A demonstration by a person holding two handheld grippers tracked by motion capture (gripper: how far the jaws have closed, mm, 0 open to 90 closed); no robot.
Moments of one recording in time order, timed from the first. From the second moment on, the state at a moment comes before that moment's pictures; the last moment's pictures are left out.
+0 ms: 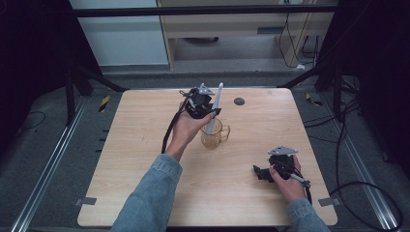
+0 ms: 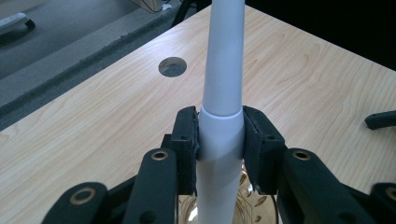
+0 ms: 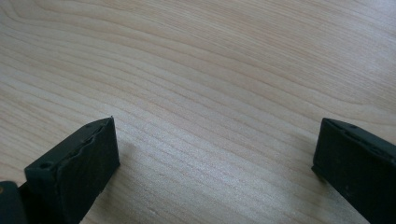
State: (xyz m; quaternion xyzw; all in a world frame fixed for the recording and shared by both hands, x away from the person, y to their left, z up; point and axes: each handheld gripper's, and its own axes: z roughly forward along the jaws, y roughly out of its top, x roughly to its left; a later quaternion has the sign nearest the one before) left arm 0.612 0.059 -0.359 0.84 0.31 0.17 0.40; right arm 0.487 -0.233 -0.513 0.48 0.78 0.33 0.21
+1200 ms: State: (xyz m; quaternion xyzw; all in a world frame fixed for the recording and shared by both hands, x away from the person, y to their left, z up) left arm 0.614 0.061 -0.381 0.85 0.32 0.15 0.38; right arm 0.487 -0.233 -0.513 0.48 0.78 0.33 0.21
